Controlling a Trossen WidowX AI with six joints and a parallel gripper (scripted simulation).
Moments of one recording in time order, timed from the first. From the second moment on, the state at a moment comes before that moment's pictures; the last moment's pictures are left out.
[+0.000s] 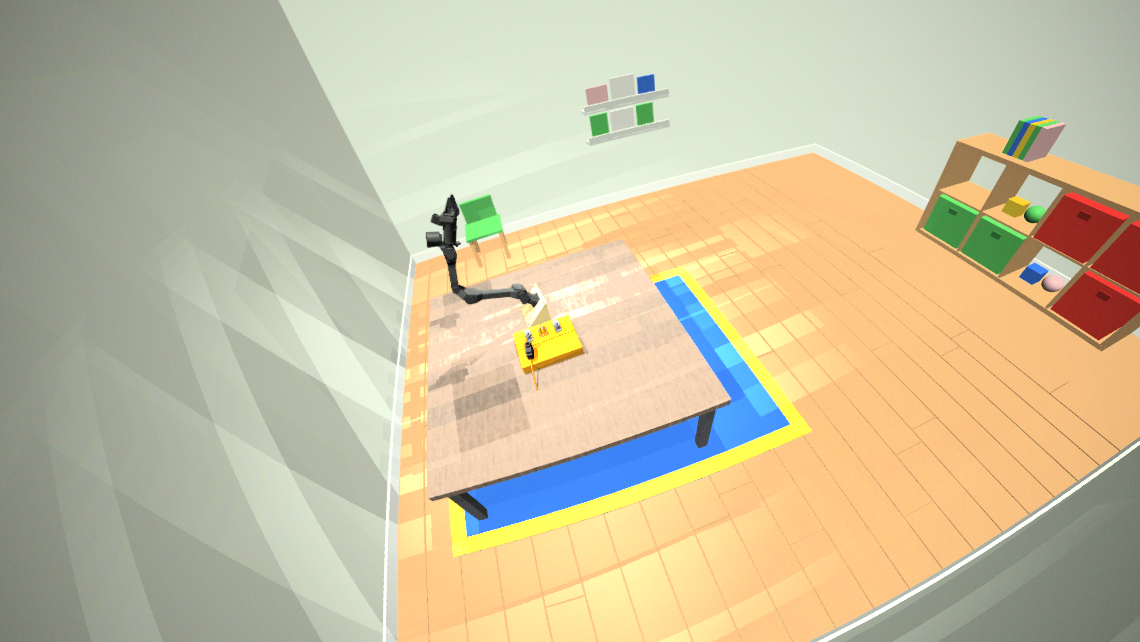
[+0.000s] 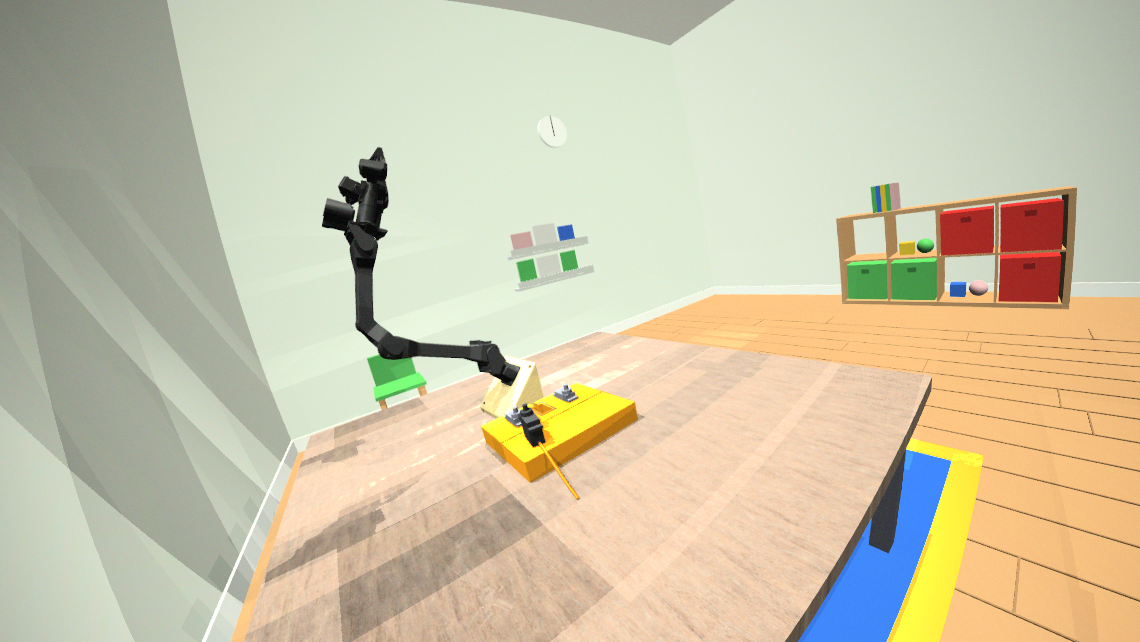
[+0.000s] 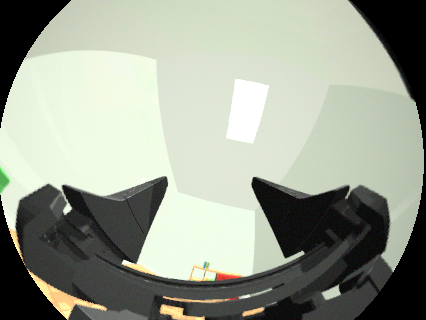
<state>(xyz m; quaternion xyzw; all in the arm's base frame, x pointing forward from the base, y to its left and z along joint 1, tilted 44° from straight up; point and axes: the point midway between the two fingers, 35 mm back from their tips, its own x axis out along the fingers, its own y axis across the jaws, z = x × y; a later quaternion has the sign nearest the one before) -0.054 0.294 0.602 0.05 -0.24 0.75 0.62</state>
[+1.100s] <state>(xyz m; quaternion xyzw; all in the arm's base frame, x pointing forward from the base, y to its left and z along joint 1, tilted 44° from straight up) 0.026 0.344 0.541 -0.12 -0.22 0.65 0.72</state>
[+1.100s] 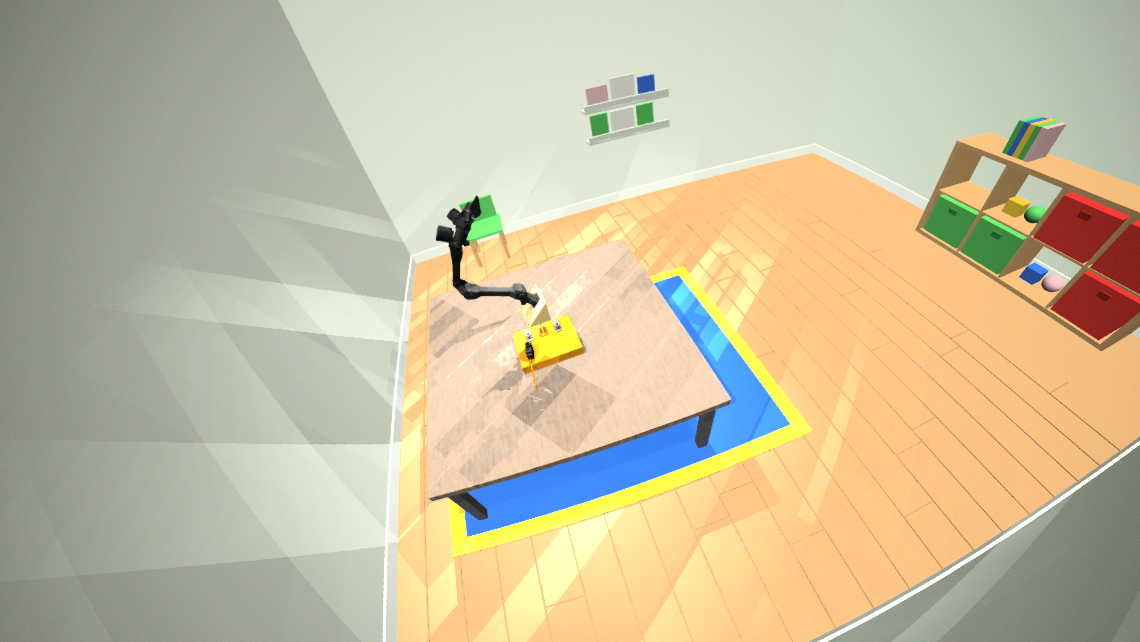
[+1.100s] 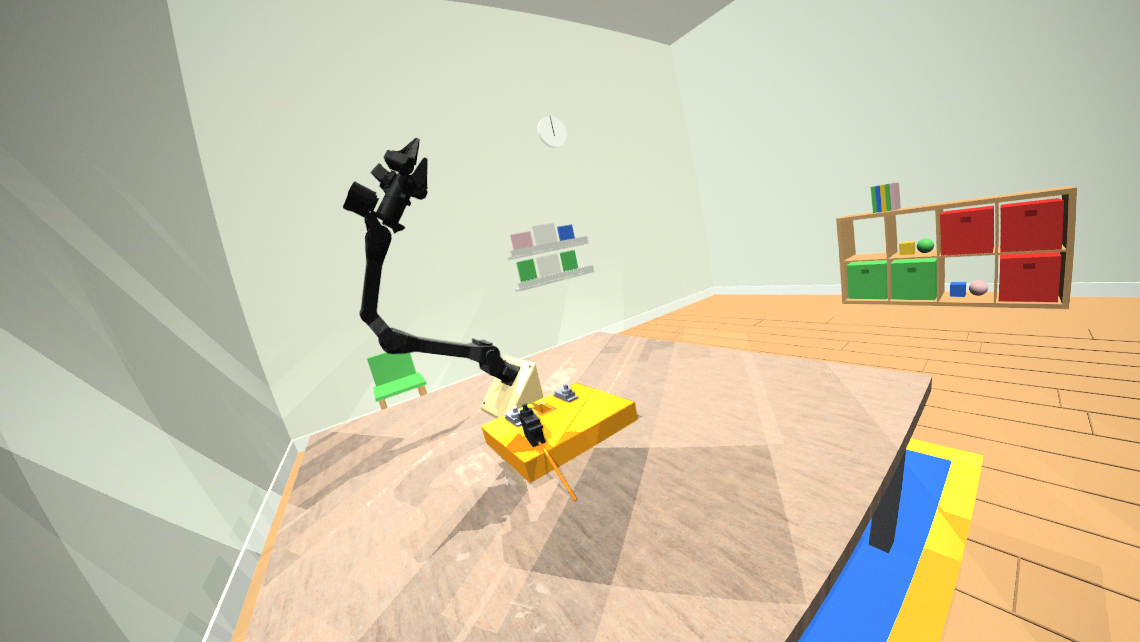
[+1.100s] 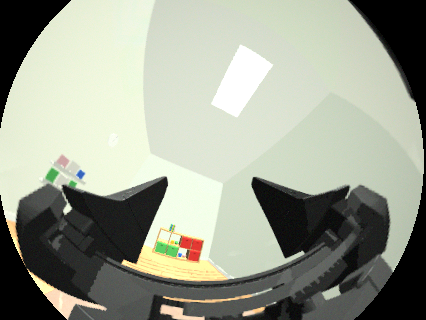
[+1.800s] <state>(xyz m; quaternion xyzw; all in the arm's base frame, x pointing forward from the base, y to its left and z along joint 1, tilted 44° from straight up) 0.128 0.361 0.459 -0.35 -0.16 0.53 0.75</state>
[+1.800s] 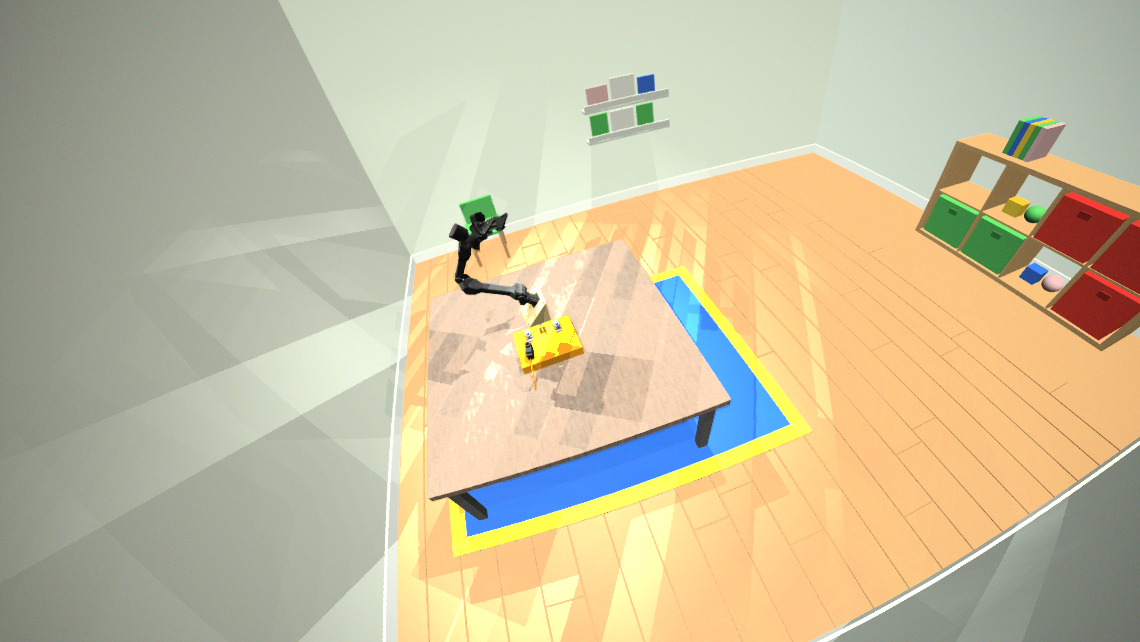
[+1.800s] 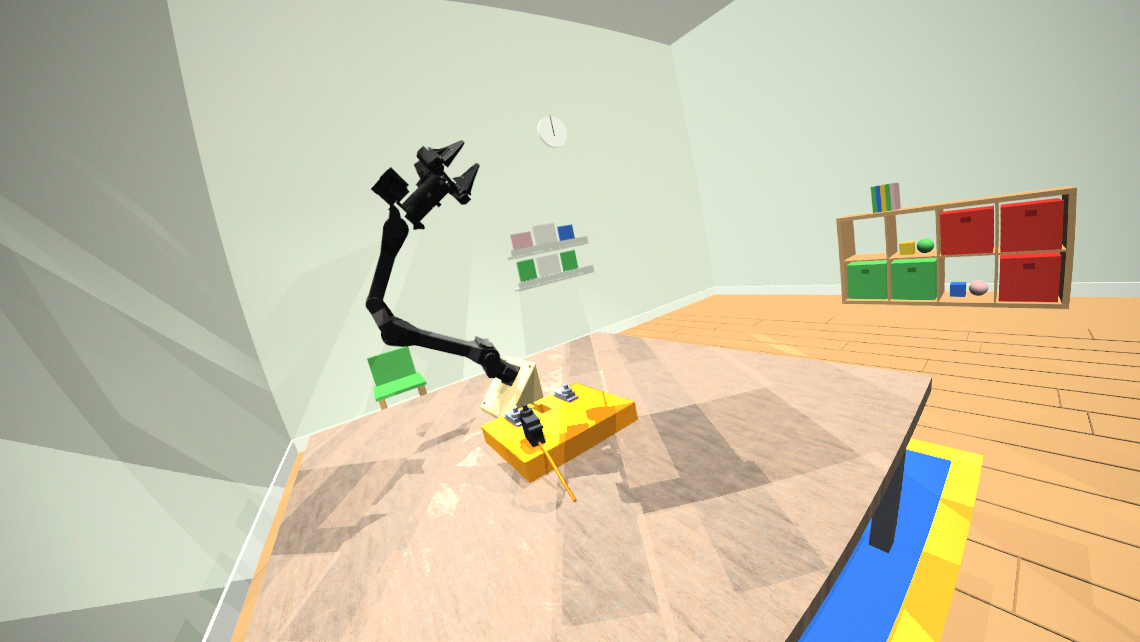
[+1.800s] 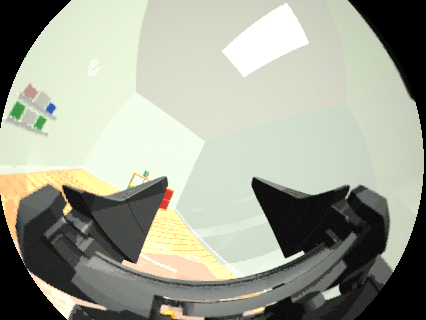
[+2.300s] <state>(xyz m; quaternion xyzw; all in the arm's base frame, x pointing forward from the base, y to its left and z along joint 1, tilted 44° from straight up) 0.209 0.340 0.388 -0.53 -0.08 0.45 0.72</state>
